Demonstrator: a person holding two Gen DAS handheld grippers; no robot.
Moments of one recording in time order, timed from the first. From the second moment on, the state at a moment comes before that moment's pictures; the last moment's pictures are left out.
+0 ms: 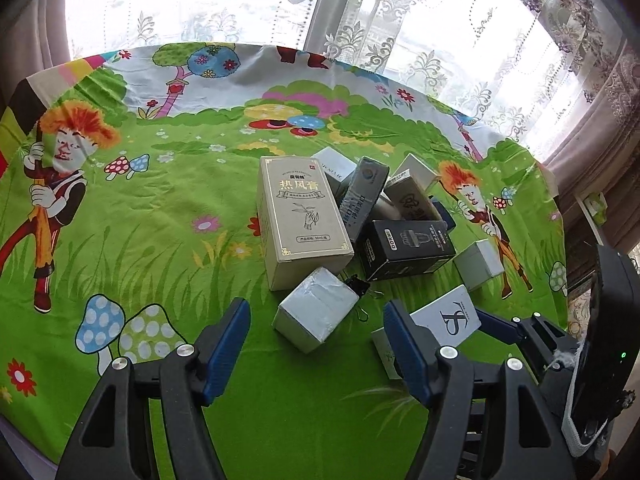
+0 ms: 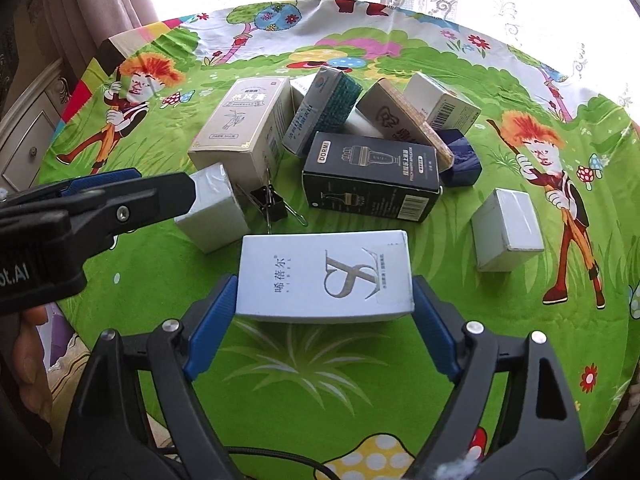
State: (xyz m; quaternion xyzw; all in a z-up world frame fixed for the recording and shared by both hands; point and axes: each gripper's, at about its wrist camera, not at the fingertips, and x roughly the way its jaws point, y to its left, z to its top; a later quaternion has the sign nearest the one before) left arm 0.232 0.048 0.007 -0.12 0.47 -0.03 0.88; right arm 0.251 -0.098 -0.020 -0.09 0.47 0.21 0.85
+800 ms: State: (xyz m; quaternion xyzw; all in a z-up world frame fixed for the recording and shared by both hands) left arm 0.243 0.015 -0.020 -0.01 0.49 -0.07 0.87; right arm 0.260 -0.138 -0.025 -0.05 0.48 0.18 0.86
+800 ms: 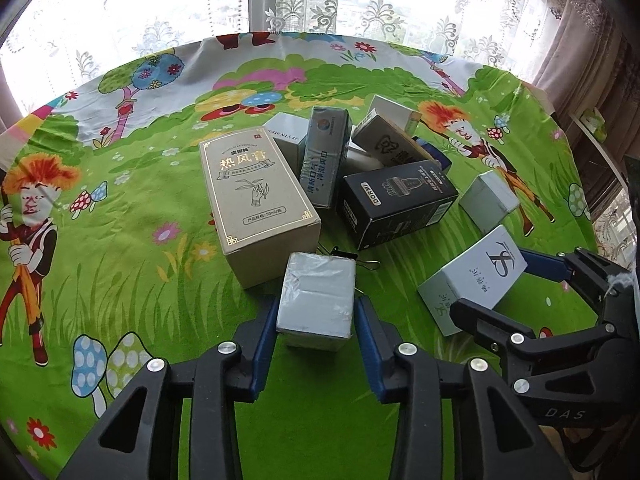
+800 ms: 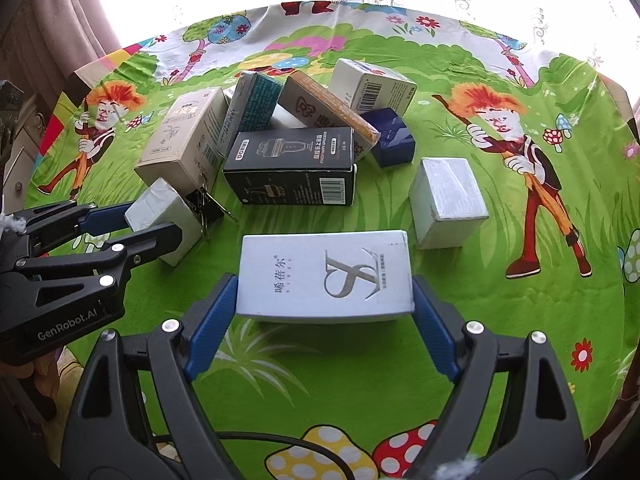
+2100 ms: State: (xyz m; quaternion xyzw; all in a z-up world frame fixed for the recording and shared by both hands) left arm 0.074 0.106 0.063 -0.12 0.41 0.03 0.90; right arm 0.136 -0.074 0.071 -0.07 0.41 0.29 0.86
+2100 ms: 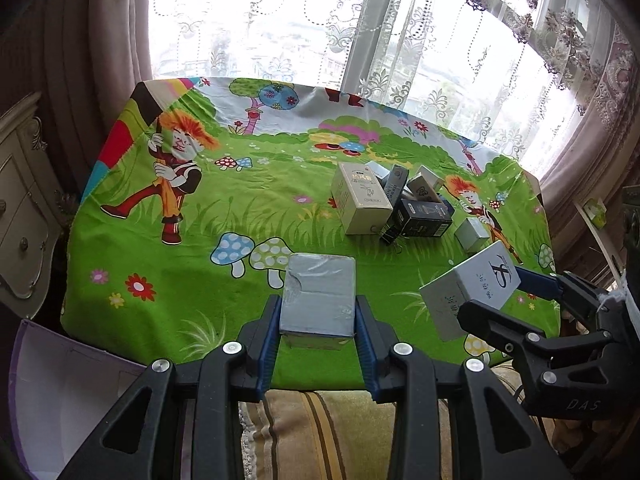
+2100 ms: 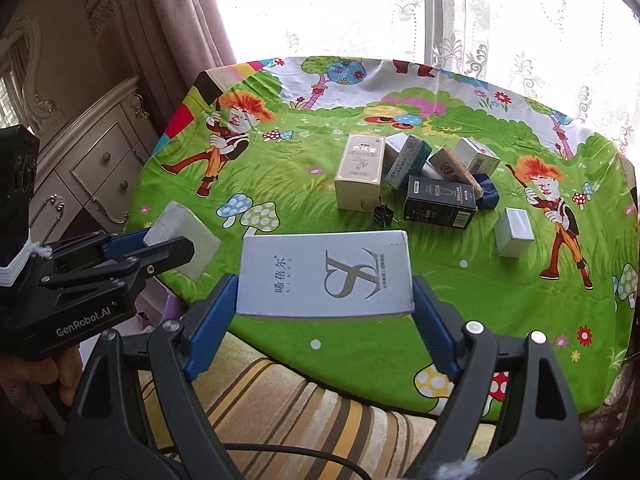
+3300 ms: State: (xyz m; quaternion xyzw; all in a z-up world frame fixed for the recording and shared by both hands) left arm -0.097 0.263 0.055 -0.22 0.37 0.21 0.88; right arm -0.022 0.098 0.061 -0.21 0.42 0.50 0.73
